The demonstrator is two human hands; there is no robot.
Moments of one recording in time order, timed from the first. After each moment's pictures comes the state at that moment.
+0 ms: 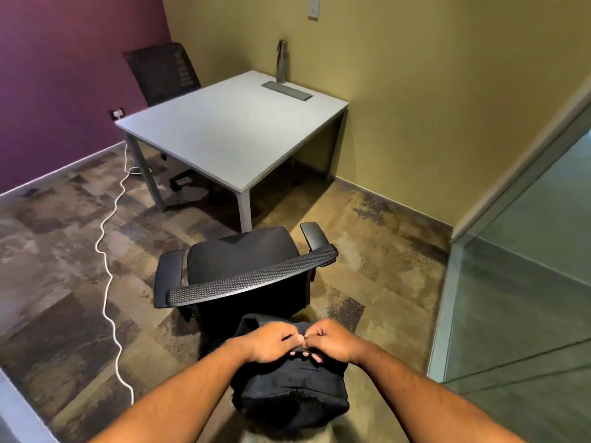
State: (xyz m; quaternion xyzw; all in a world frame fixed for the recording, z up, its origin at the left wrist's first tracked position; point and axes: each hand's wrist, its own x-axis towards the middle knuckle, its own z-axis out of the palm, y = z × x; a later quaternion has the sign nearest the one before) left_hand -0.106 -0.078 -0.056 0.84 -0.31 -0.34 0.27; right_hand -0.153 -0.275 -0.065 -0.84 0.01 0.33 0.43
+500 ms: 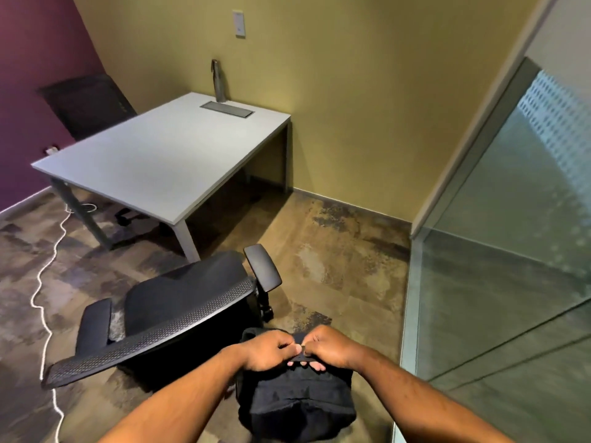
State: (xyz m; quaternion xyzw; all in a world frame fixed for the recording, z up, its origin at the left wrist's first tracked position) left_hand -0.064 -0.285 -0.043 0.81 -0.37 -0.40 0.24; right_hand -0.139 -0.470 -0.045 -0.82 0.08 0.29 0.48
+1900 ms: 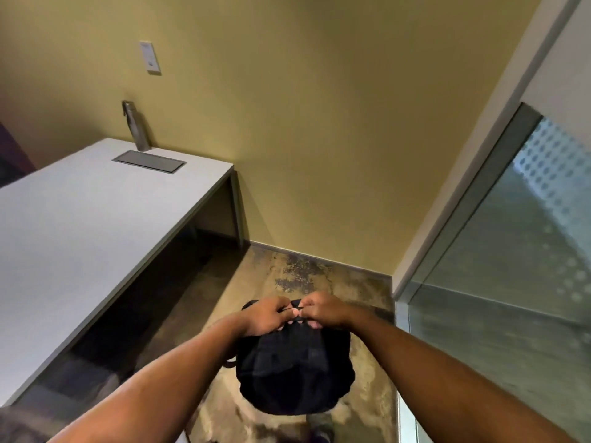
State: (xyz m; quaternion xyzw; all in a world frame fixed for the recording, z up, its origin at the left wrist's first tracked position) left_hand 0.398 -0.677 0.001 0.80 -0.35 -0.37 0.30; right_hand 0.318 -0.851 0.003 -0.87 0.13 0.23 0.42
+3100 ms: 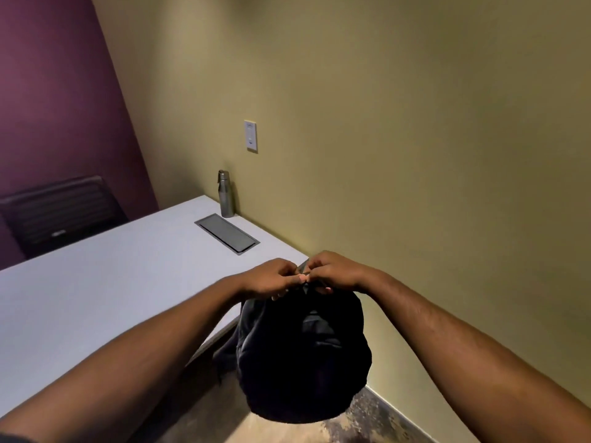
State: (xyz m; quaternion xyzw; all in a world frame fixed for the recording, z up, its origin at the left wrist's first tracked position) left_hand 0.905 -0.766 0.167 0.88 -0.24 -0.19 0.37; right_hand 0.894 -0.968 0.186 -0.89 -0.19 0.18 0.37
